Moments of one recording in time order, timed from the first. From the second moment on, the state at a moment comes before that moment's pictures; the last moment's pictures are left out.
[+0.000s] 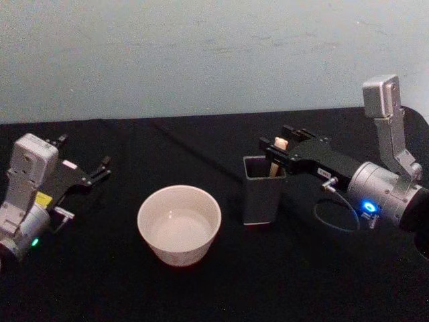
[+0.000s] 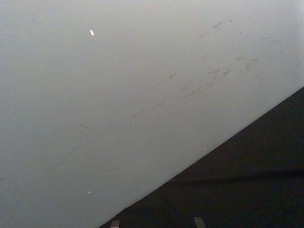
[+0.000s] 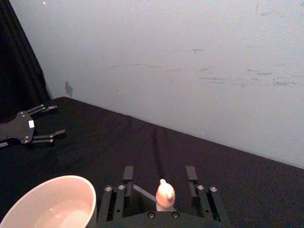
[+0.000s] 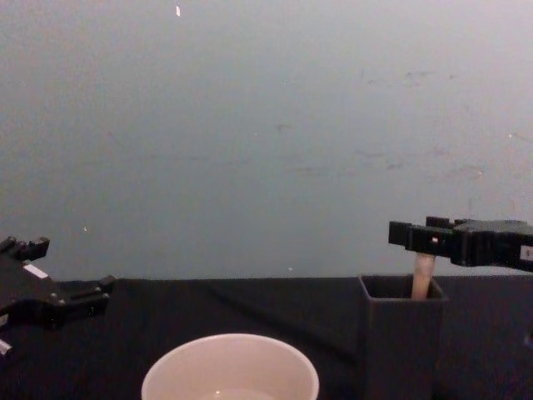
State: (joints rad) left arm -0.20 0.60 0.45 -1.41 -0.25 -0.12 0.03; right arm 0.26 0.48 -0.38 -1.54 0.58 0.20 0.37
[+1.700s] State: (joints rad) left arm -0.20 0.60 0.45 -1.41 -0.25 -0.12 0.03; right arm 0.16 0.34 -0.27 -1.41 0.19 0.06 -0.08
